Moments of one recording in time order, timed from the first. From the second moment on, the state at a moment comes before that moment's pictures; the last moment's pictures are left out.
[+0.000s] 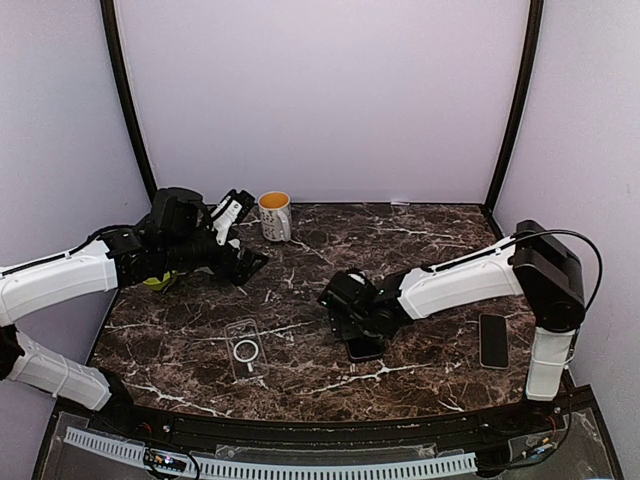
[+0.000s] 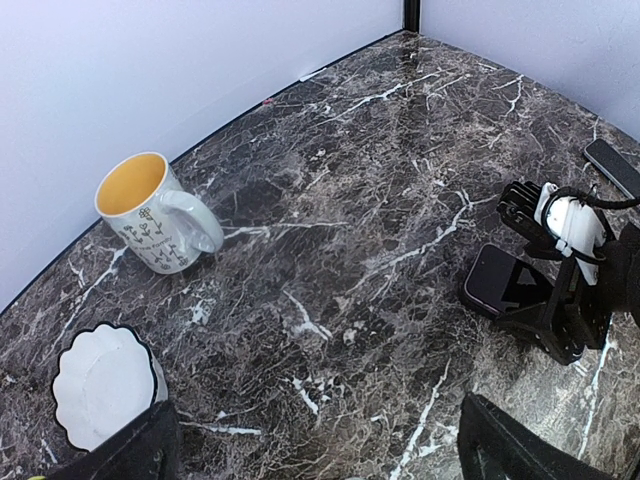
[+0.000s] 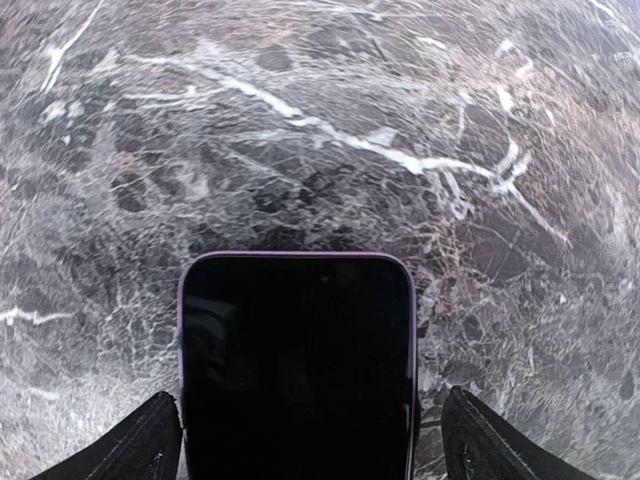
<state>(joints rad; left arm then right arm) -0.68 1.23 0.94 -0.24 -0.01 0.12 1.09 1.92 1.18 -0.43 0.54 0.77</state>
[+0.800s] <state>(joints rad) -0.68 1.23 0.94 -0.24 0.01 0.12 1.18 1.90 1.28 -0.68 0.35 0.74</state>
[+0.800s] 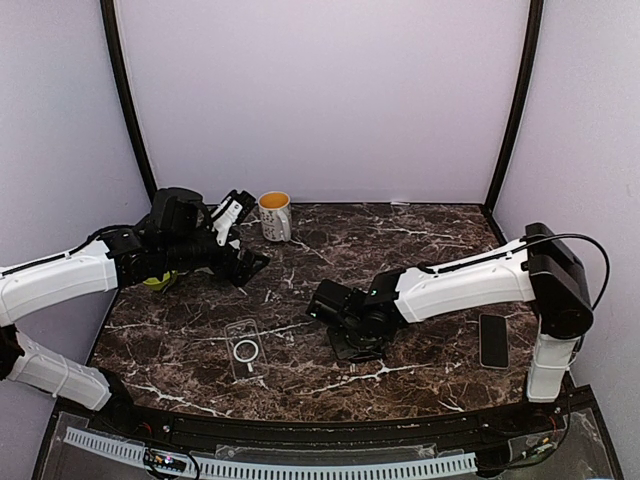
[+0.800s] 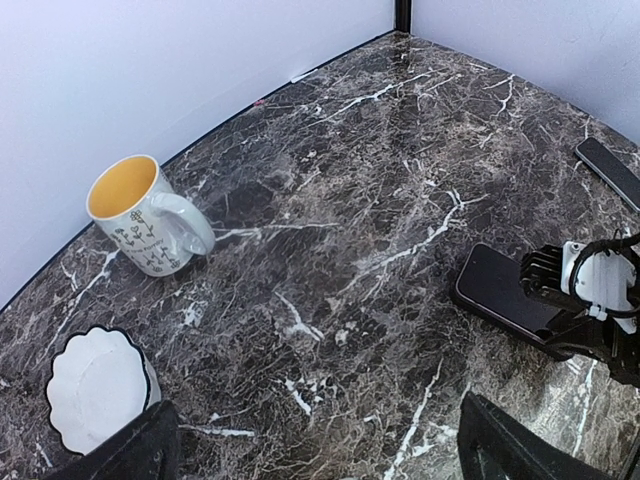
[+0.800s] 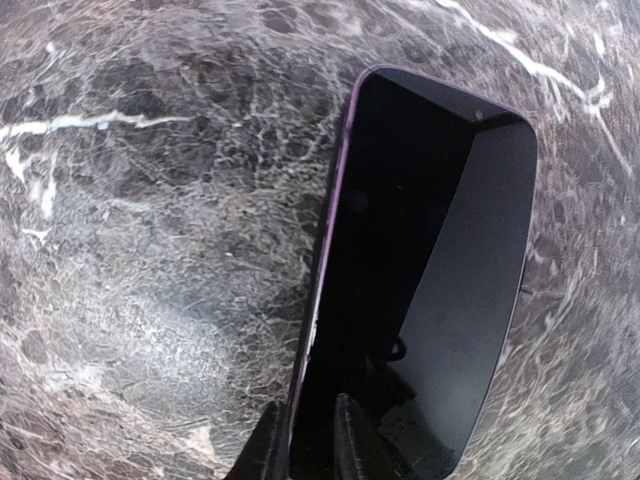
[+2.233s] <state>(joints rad) -0.68 1.23 0.93 -0.24 0.02 0.13 0.99 1.81 1.23 -0.69 0.29 0.68</state>
